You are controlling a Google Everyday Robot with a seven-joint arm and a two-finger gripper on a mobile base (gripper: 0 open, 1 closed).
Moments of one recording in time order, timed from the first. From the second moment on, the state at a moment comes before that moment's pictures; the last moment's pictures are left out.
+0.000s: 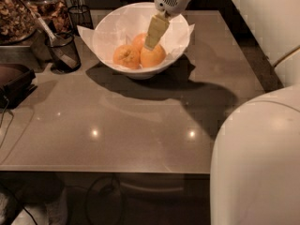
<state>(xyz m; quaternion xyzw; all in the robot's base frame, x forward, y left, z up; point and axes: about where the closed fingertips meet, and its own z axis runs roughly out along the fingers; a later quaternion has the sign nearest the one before) 0.676 -0.030 0.956 -0.57 0.79 0.06 0.21</state>
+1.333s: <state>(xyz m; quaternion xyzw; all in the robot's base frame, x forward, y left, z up) 0.695 -0.025 0.906 -0.57 0.80 0.07 0.16</state>
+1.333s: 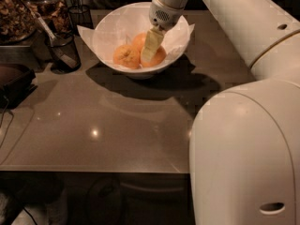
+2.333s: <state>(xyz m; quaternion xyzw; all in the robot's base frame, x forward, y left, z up) 0.701 -0.025 0.872 -0.57 0.81 0.08 0.14</state>
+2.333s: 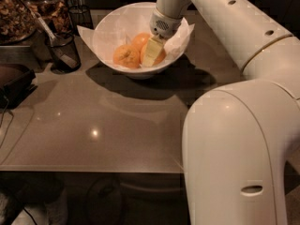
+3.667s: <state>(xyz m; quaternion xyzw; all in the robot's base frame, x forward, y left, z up) 0.703 -0.023 0.867 -0.57 0.81 0.08 0.13</state>
